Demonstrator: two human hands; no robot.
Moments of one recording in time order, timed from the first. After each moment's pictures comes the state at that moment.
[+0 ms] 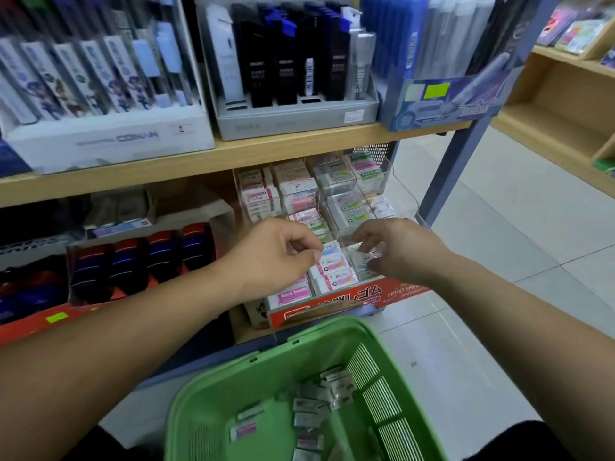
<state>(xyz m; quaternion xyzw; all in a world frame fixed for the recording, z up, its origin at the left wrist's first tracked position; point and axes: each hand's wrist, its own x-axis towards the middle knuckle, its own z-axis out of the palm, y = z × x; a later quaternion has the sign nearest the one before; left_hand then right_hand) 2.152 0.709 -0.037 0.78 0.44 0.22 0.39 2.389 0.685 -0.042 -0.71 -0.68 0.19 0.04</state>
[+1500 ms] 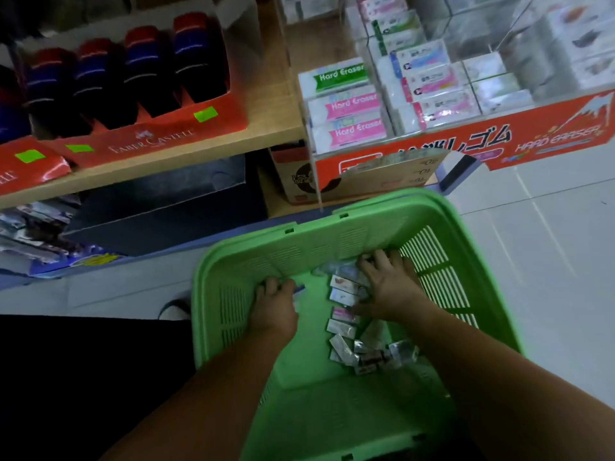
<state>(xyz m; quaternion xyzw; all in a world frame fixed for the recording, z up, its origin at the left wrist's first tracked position) 2.062 0.560 -0.405 0.68 0.67 -0.14 0.26 2.312 0.579 -0.379 -0.62 -0.72 0.25 -0.17</state>
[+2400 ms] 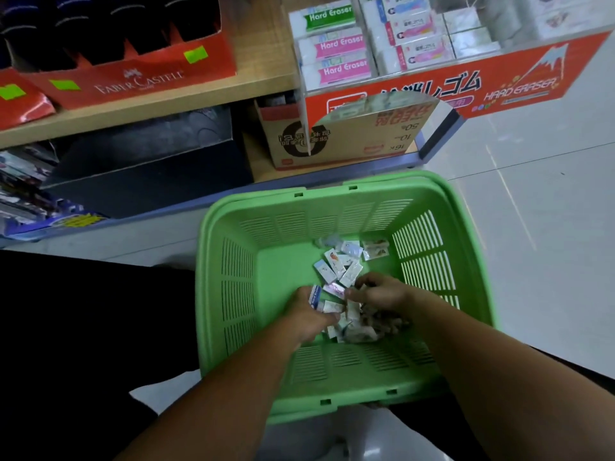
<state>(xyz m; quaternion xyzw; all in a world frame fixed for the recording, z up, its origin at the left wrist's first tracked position) 2.121 0.480 -0.387 0.36 0.67 -0.02 0.65 2.325 0.502 -0.379 -0.67 -0.36 0.65 -0.05</state>
